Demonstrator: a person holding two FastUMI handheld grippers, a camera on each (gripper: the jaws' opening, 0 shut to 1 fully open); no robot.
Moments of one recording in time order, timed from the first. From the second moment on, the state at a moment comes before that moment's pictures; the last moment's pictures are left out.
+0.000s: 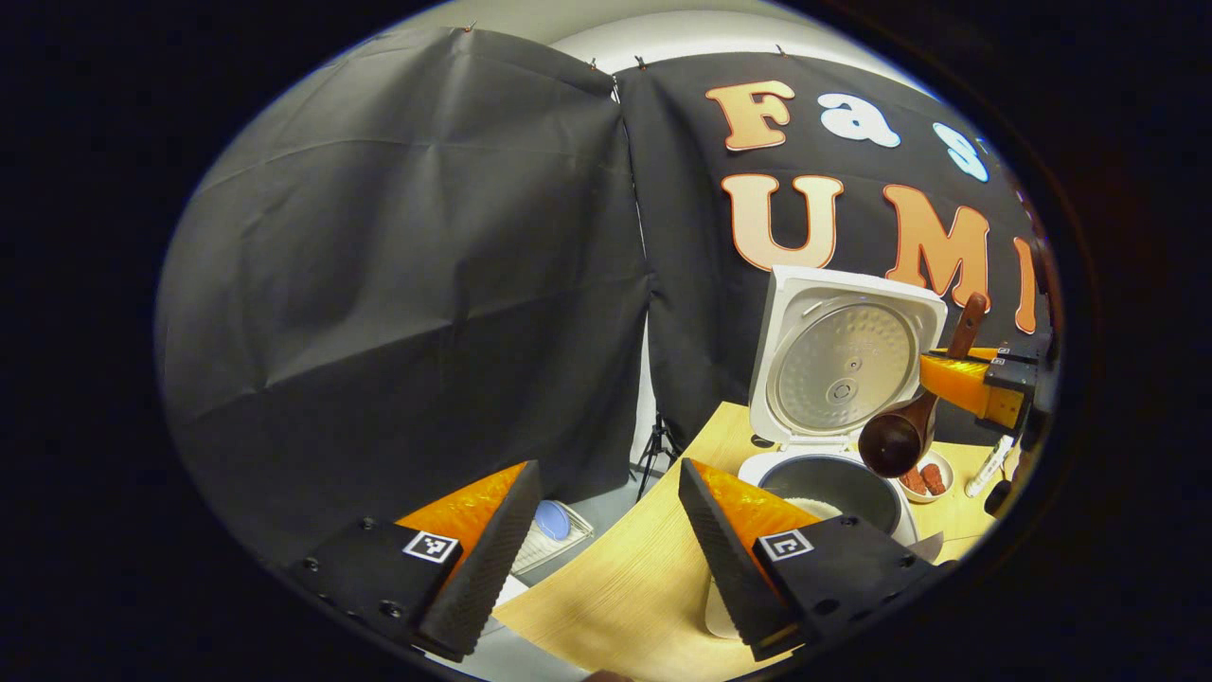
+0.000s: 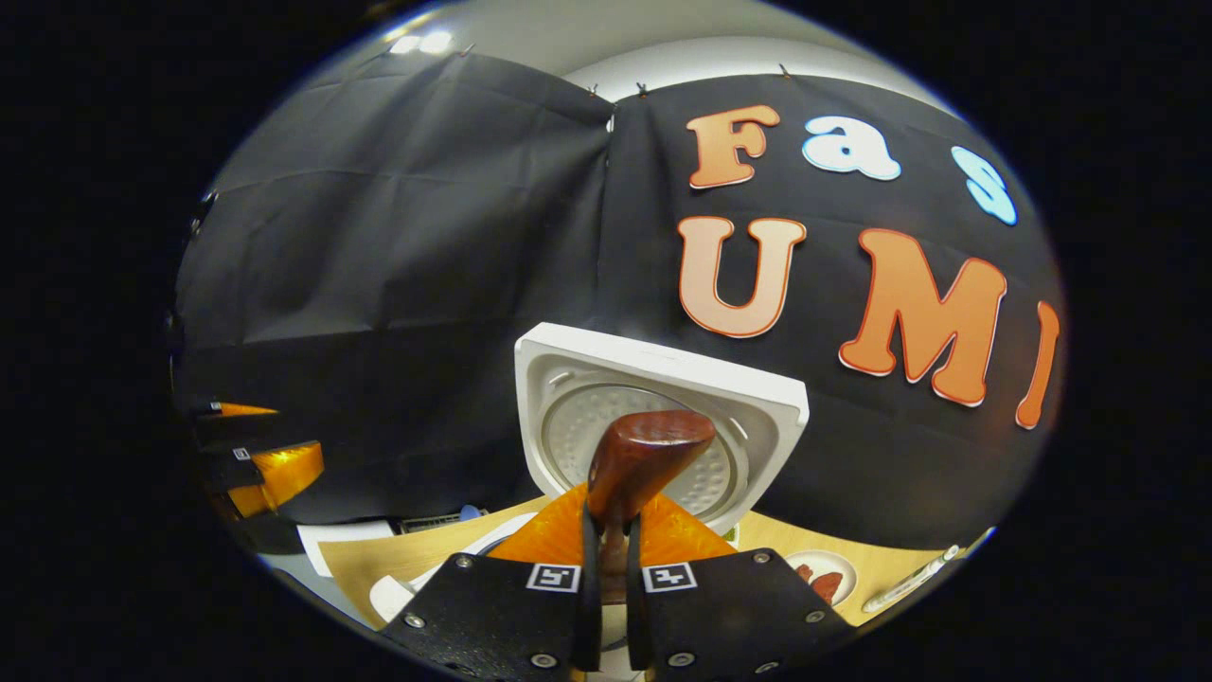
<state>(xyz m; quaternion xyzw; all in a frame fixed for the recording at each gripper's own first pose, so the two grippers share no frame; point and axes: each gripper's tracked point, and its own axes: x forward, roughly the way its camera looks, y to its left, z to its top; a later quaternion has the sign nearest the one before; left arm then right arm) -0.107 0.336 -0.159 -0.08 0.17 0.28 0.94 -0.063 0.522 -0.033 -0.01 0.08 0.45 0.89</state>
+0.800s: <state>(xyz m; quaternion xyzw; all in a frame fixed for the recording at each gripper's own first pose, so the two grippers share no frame) -0.074 0.255 -0.124 -0.09 0.14 0.23 0.96 -0.040 0.309 -0.096 0.23 0.27 0.30 0.88</state>
